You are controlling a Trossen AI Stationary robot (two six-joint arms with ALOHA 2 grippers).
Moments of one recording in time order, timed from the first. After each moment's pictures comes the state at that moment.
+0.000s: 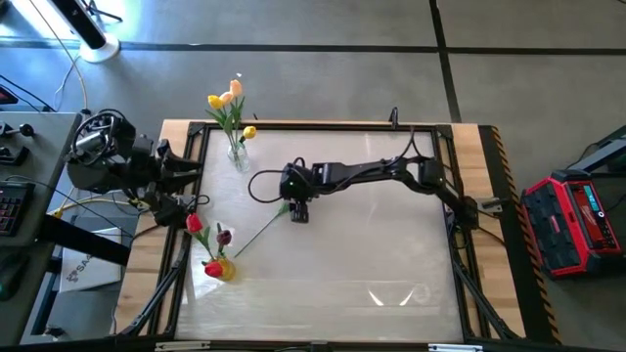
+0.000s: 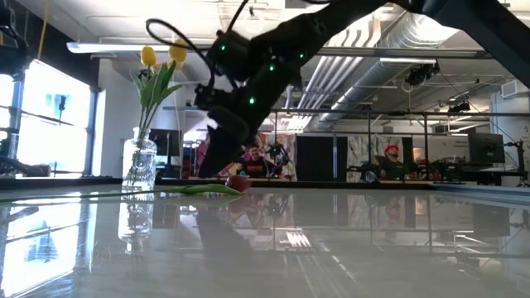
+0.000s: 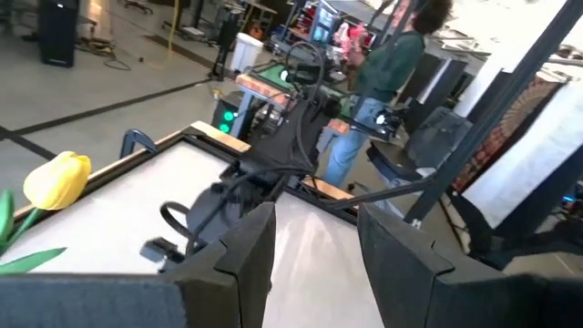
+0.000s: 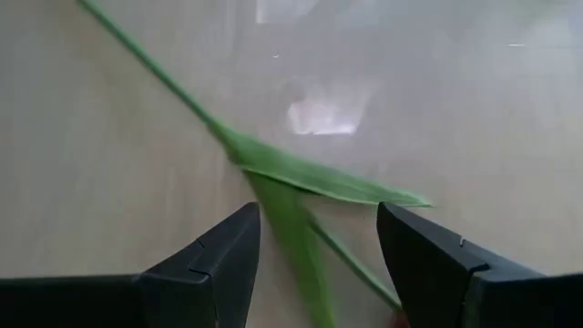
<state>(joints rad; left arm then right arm) -0.99 0.58 1.14 -0.86 -1.17 -0.68 -0.12 2.26 1.74 -0.44 -0.06 -0.13</state>
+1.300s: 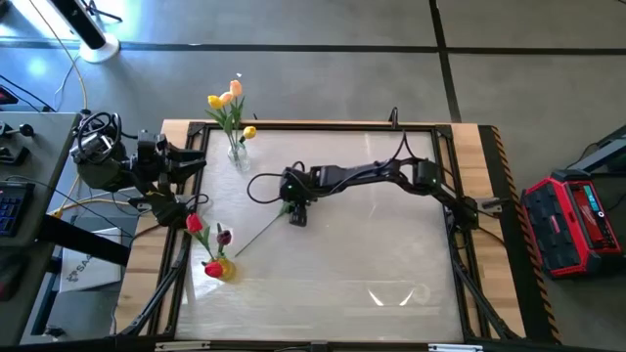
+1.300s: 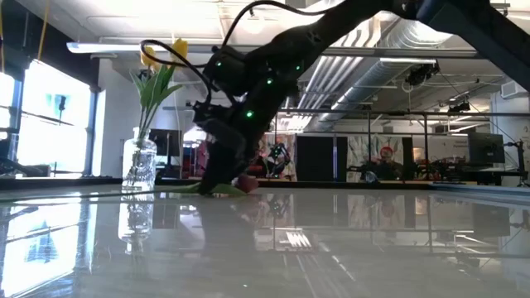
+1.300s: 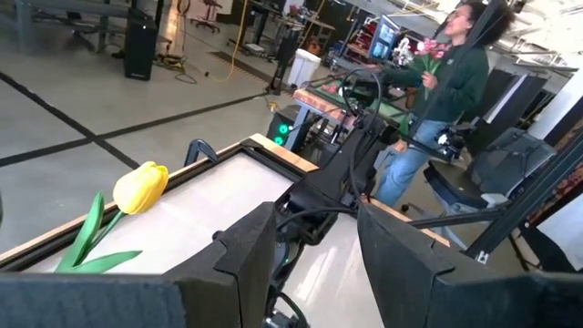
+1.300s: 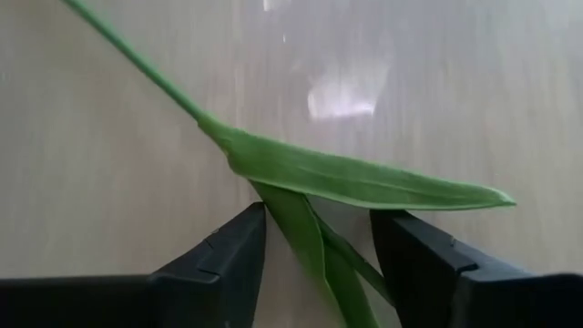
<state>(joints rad) -0.78 0.60 1.14 -0.88 -1.13 -0.68 -0.12 2.33 1.74 -0.44 -0.12 -0.02</state>
